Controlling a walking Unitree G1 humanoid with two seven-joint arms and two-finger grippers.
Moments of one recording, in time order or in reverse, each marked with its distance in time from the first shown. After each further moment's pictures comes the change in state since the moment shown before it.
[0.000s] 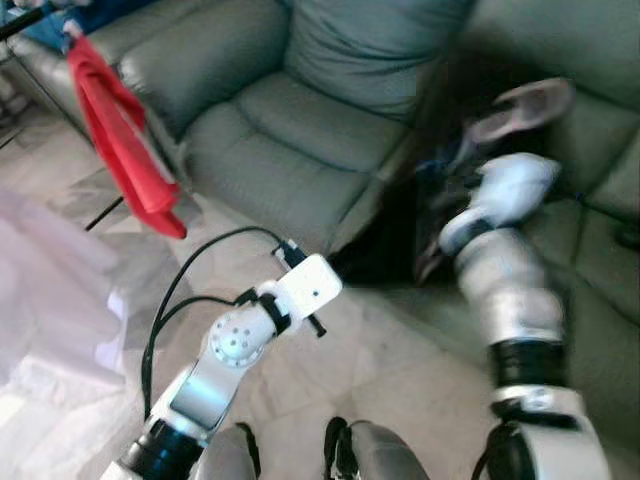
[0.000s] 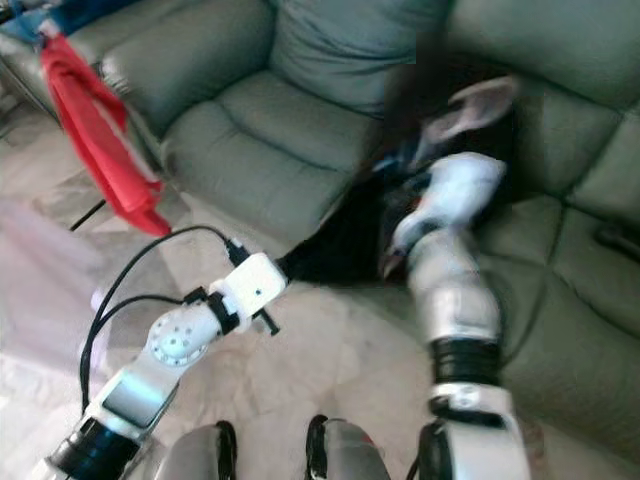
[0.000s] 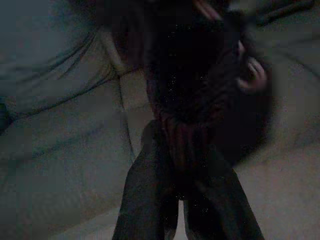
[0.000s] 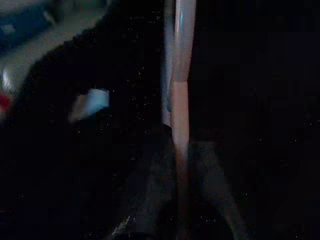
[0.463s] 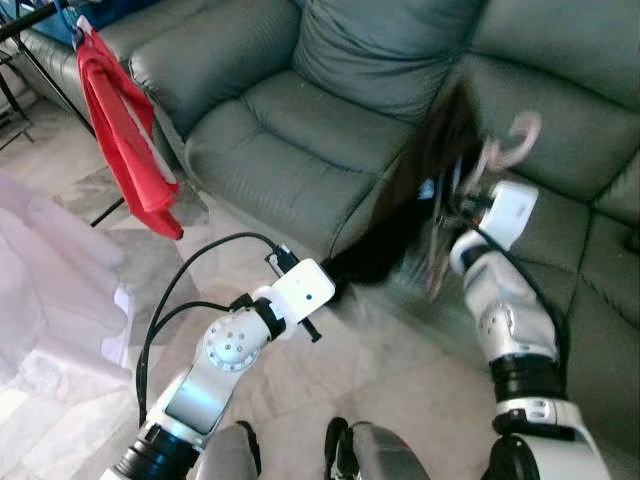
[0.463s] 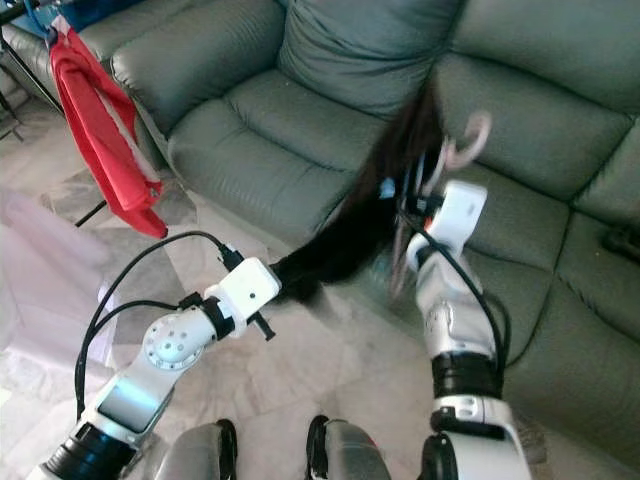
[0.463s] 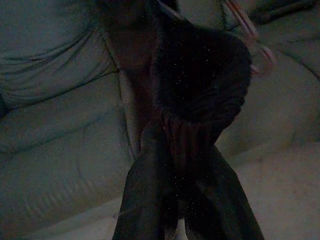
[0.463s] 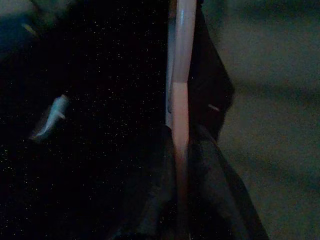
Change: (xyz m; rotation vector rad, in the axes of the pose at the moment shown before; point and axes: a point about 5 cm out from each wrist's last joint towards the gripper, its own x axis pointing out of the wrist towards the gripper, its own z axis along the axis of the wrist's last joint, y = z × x) left arm -0.002 -0.001 -0.002 -0.034 0.005 -0.009; right arm -0.004 -0.017 0.012 -0.120 -0.161 -0.022
